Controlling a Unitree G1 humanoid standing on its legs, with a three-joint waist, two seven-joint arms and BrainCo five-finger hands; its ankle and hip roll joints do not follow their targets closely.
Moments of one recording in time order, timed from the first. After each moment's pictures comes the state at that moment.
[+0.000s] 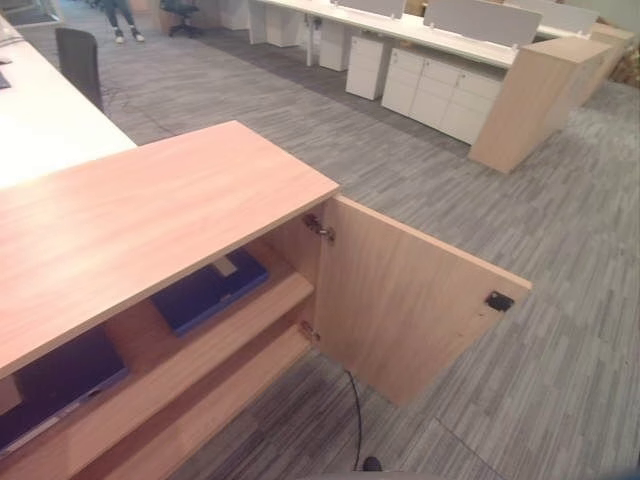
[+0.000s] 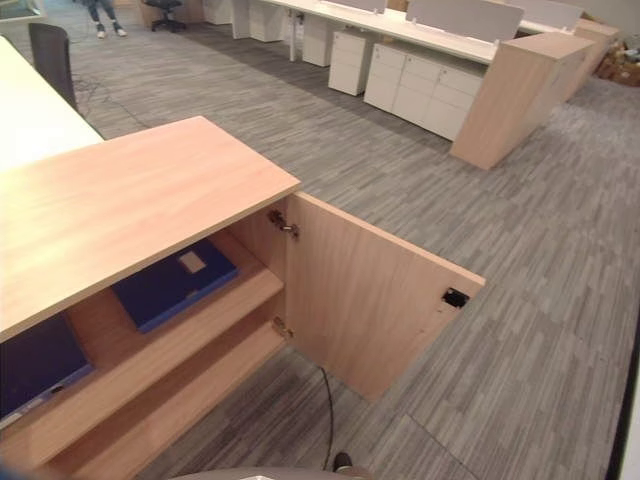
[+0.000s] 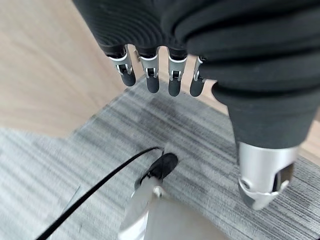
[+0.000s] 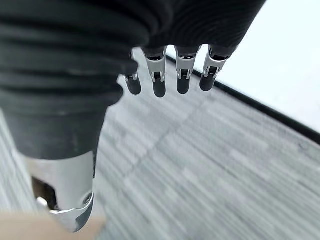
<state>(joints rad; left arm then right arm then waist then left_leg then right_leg) -0.01 0.42 -0.12 1.45 0.12 0.07 -0.01 0.06 -0.50 -0.02 1.28 0.10 0.06 -0.12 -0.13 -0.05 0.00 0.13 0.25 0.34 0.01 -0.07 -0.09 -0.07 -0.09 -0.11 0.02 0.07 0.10</state>
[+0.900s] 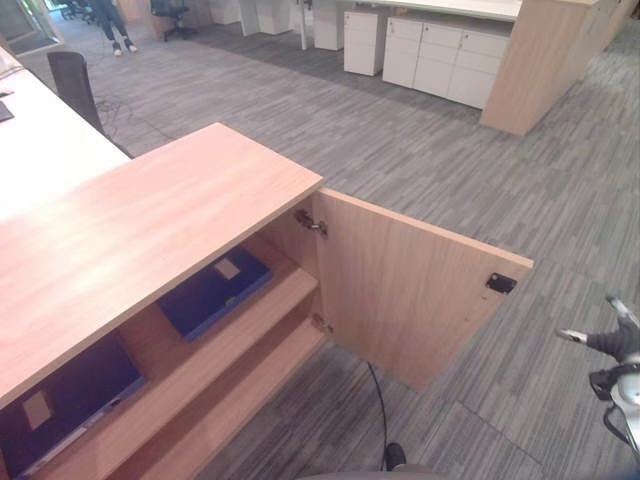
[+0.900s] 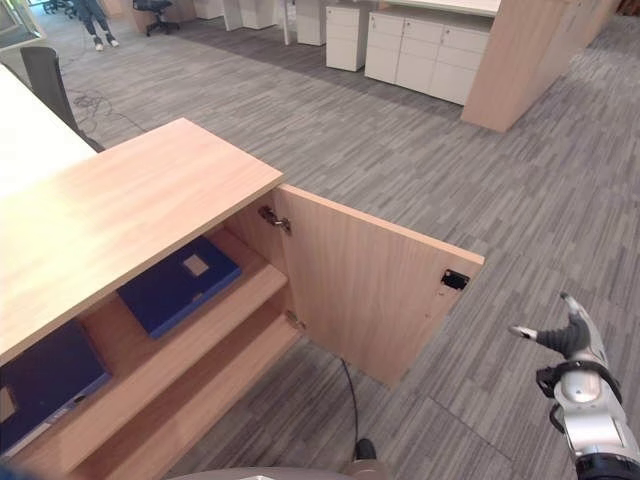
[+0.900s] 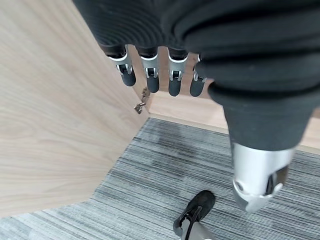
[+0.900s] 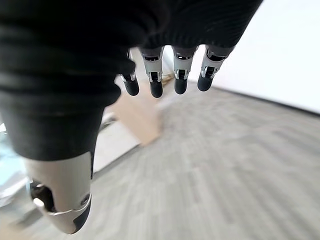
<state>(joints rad) 0.03 0.48 -0.15 1.41 0.30 0.00 -0.05 0.05 -0.77 -0.17 0.41 -0.10 0.03 -0.15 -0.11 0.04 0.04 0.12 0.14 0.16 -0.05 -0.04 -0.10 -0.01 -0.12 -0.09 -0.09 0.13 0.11</state>
